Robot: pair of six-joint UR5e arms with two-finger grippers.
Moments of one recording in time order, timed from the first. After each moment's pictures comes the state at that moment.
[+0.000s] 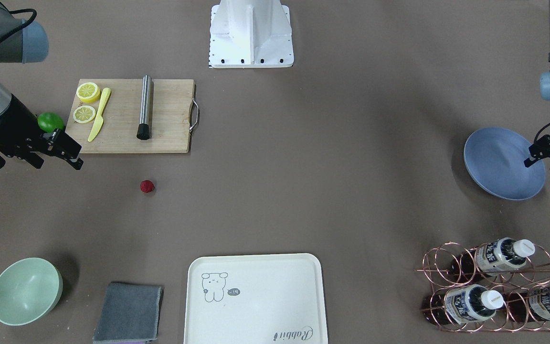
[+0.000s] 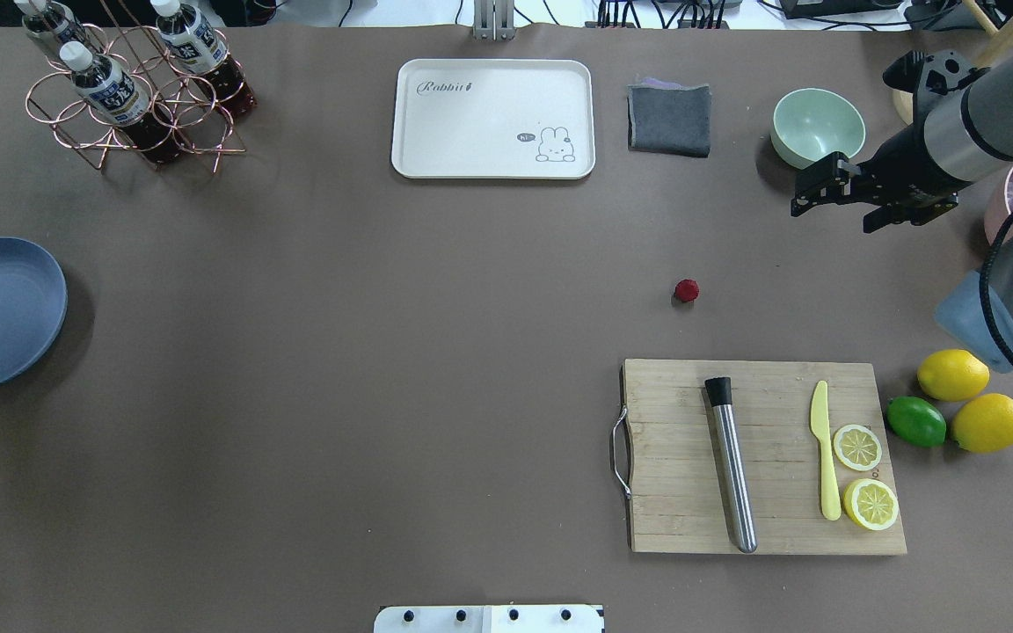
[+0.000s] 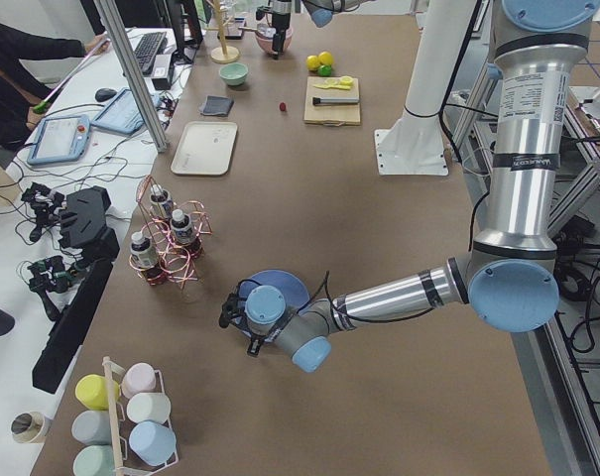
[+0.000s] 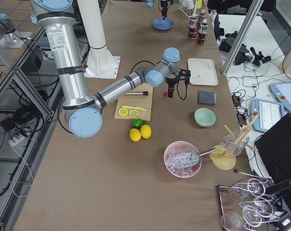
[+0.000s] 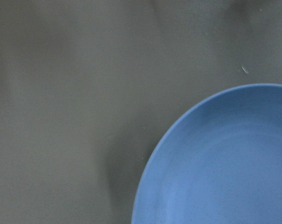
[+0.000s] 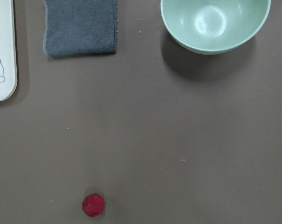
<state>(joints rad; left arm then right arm) -1.25 -1.60 -1.13 -2.61 -2.36 -0.41 1.00 -1.35 1.85 -1.34 2.20 1.03</state>
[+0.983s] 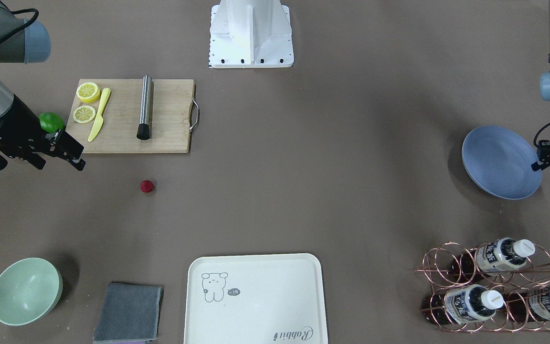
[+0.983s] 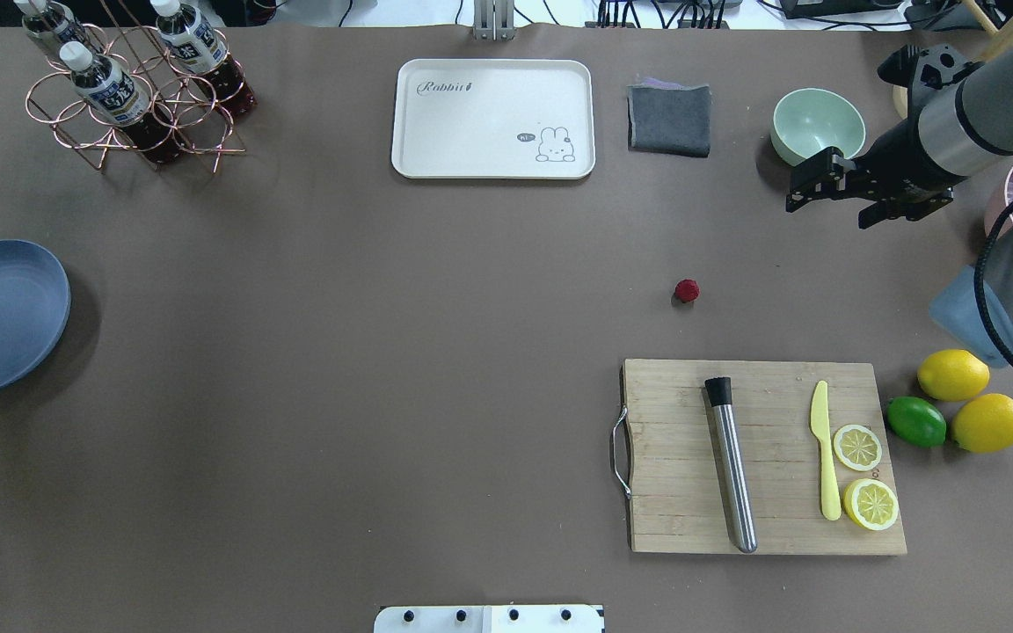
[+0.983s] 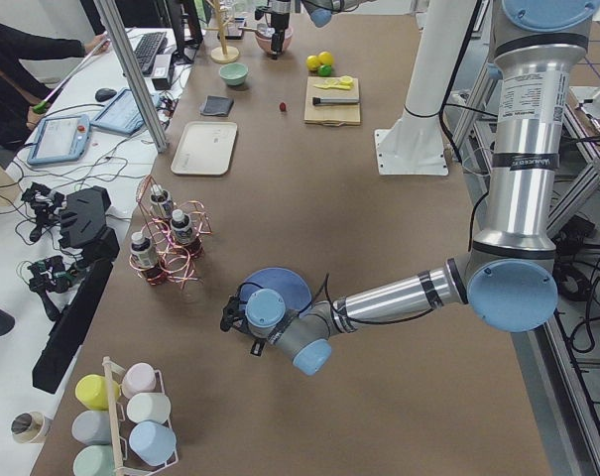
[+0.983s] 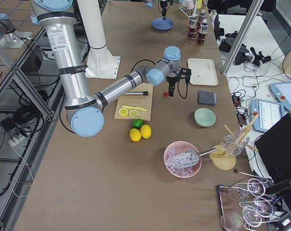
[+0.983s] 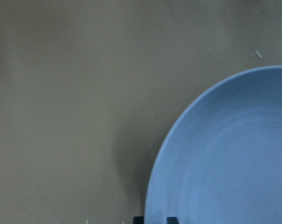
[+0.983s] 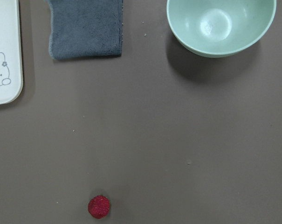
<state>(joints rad) -1.25 -1.60 -1.11 -2.61 -2.40 -0.43 1.00 -1.33 1.85 -1.35 2.20 1.03</state>
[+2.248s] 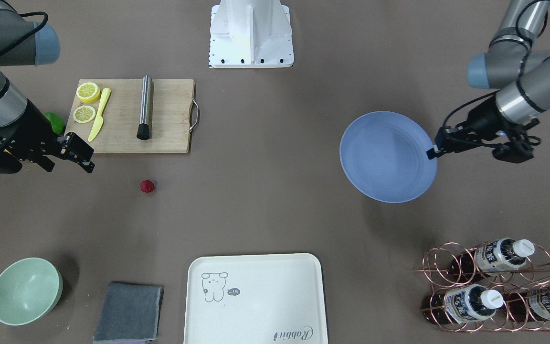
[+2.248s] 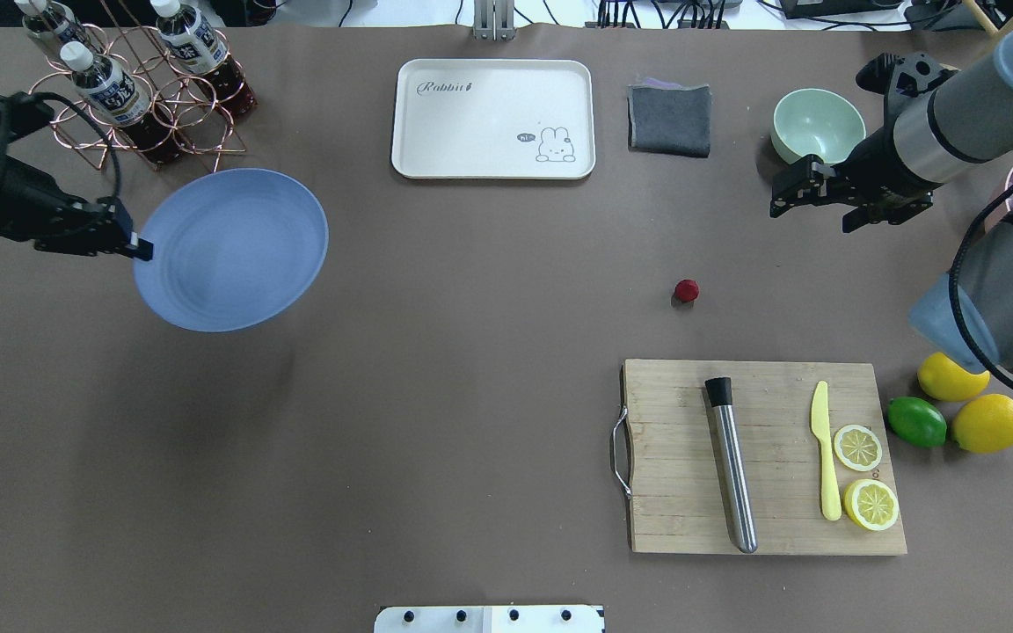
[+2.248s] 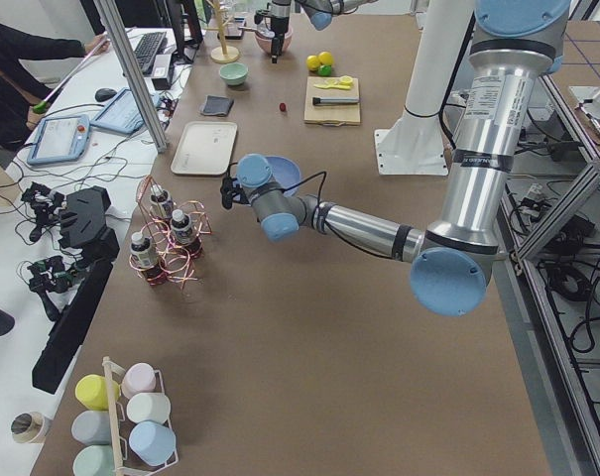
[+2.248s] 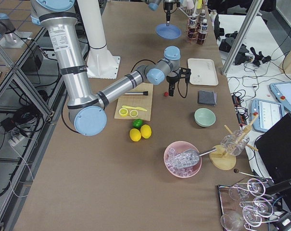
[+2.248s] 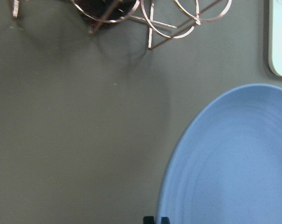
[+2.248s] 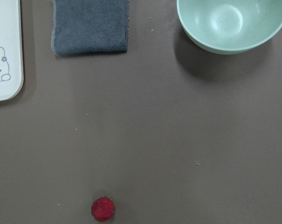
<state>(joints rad) -0.97 -1.75 -1.67 -2.34 -2.37 -1.20 0.96 -1.30 1.83 -1.35 2.16 1.06</state>
